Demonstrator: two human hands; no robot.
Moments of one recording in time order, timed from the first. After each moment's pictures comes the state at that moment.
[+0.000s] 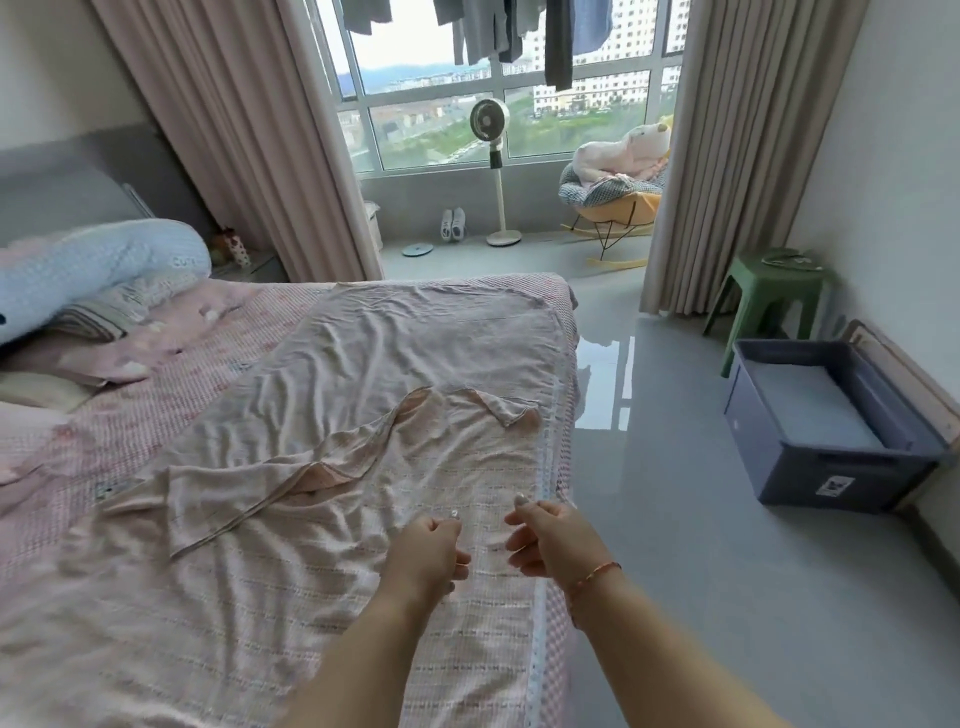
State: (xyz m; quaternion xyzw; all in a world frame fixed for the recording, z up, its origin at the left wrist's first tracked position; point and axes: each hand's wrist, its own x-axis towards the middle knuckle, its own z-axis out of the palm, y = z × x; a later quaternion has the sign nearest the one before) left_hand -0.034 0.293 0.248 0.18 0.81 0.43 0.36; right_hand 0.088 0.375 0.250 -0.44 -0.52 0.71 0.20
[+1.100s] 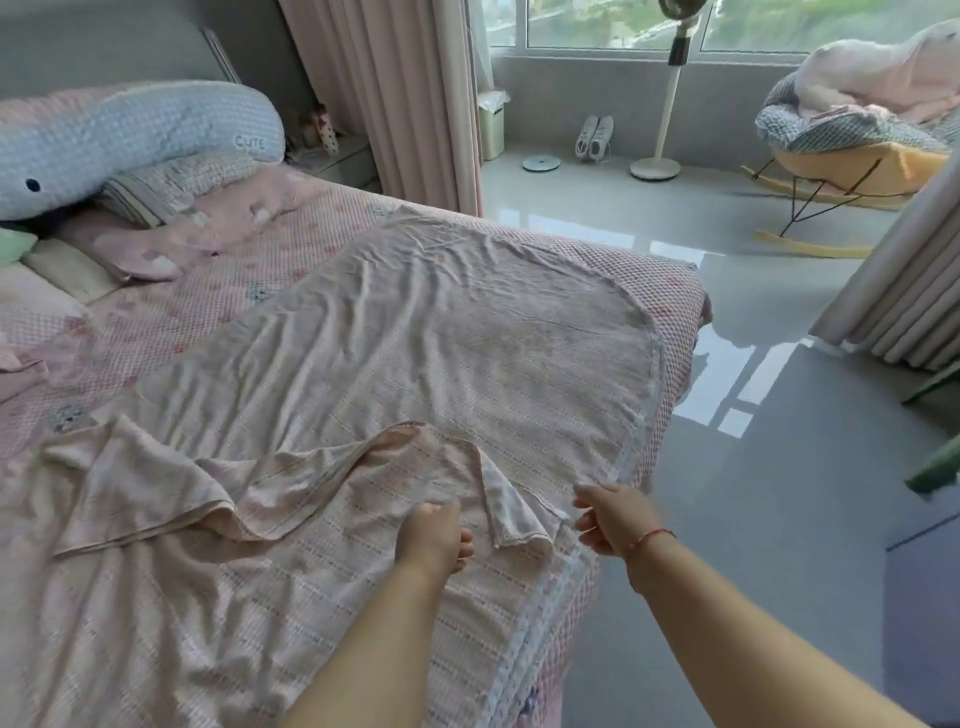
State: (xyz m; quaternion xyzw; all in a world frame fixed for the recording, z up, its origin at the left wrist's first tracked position) left_hand -0.193 0.686 0.135 -0.10 0.79 0.51 0.33; right_hand -0.083 0.851 0.145 -0.49 -0.59 0.64 0.00
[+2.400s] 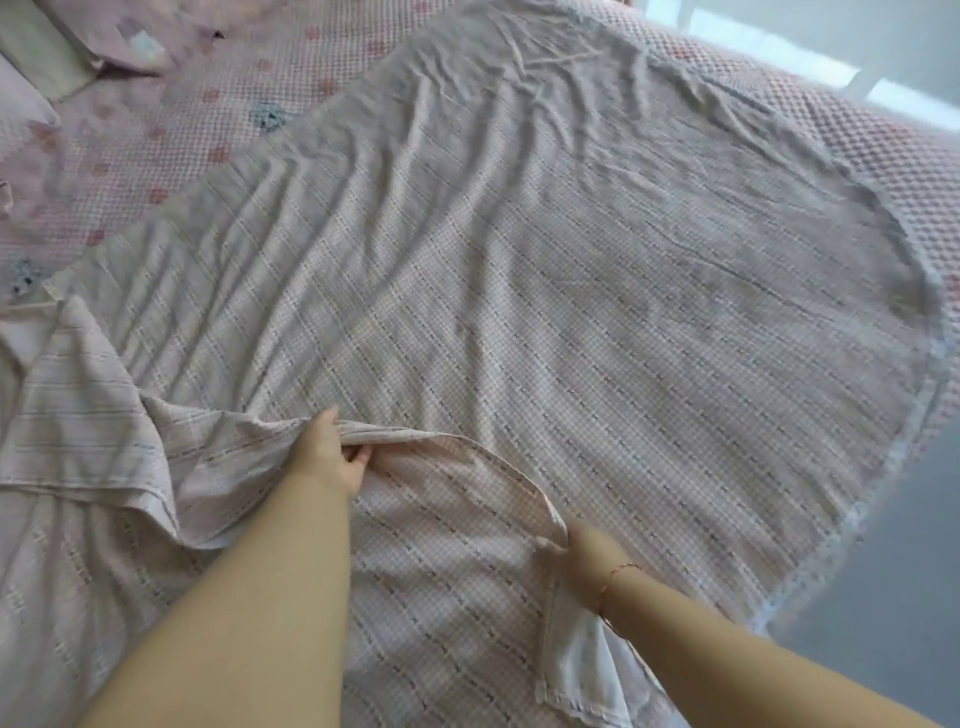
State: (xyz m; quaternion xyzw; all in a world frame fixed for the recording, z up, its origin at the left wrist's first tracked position) left_hand -0.491 0.698 -0.024 -0.46 0.55 0.68 0.15; right_hand -0.305 0.902 -0.045 -0.27 -0.78 0.41 -0.38
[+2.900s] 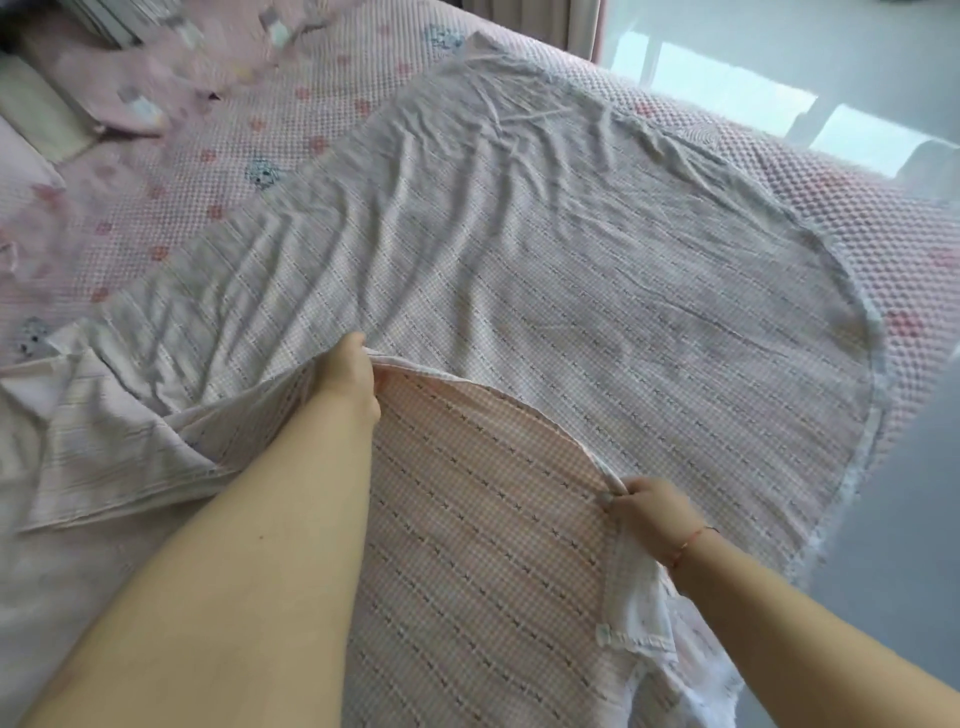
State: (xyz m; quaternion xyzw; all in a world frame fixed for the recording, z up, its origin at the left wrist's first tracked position) left_hand -0.561 0.779 0.060 -0.32 0.71 0.61 0.14; right_hand -0.334 0.981 0.035 -0.37 -0.75 0.48 -0.27
